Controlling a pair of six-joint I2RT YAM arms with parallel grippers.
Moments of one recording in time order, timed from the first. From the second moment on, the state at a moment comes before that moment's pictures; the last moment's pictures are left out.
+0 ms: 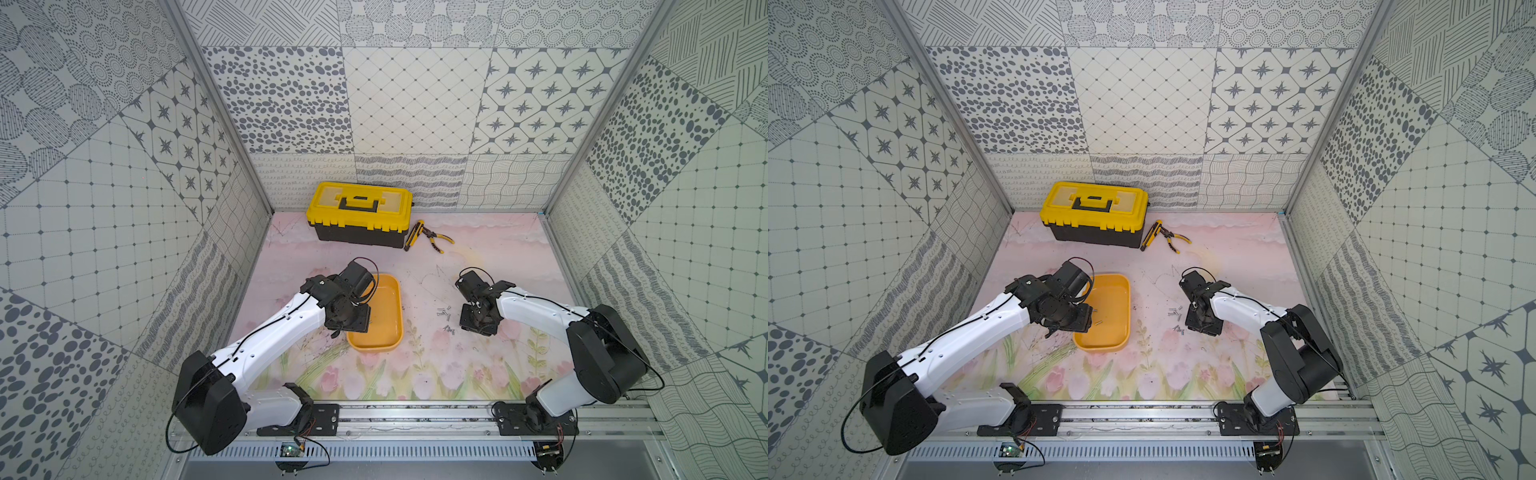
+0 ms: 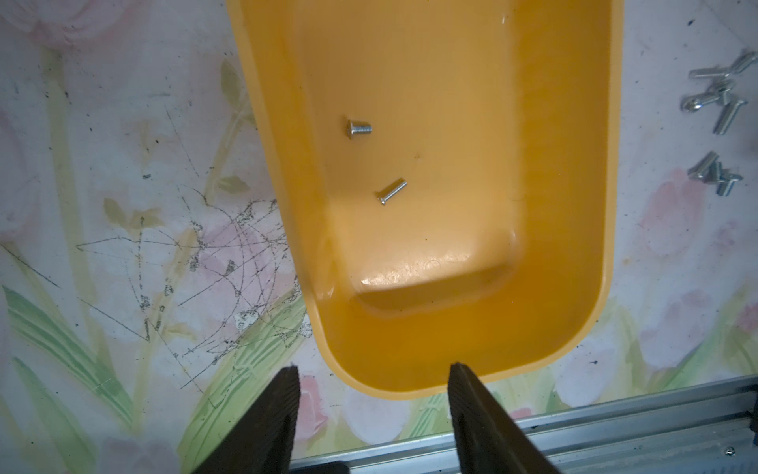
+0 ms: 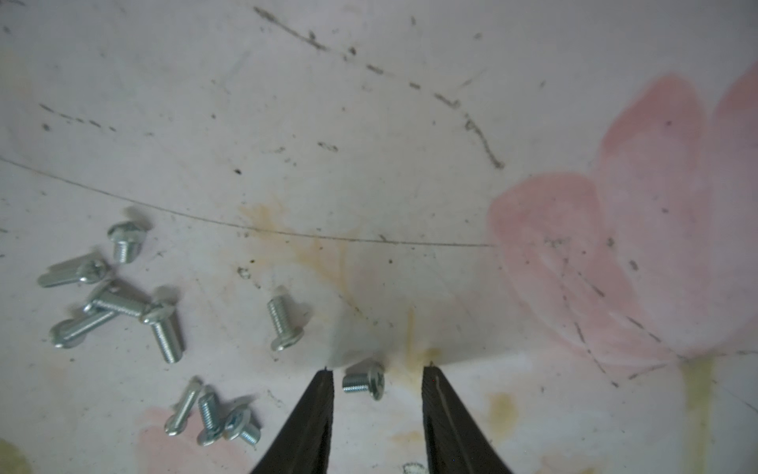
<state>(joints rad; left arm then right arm) -0.57 1.29 1.05 -1.08 -0.04 -0.48 0.55 1.55 0.86 -0.74 0.11 0.81</state>
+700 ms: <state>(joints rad) -0.57 1.29 1.05 -1.08 -0.07 -0.48 0.54 1.56 0.84 -0.70 0.08 0.81</state>
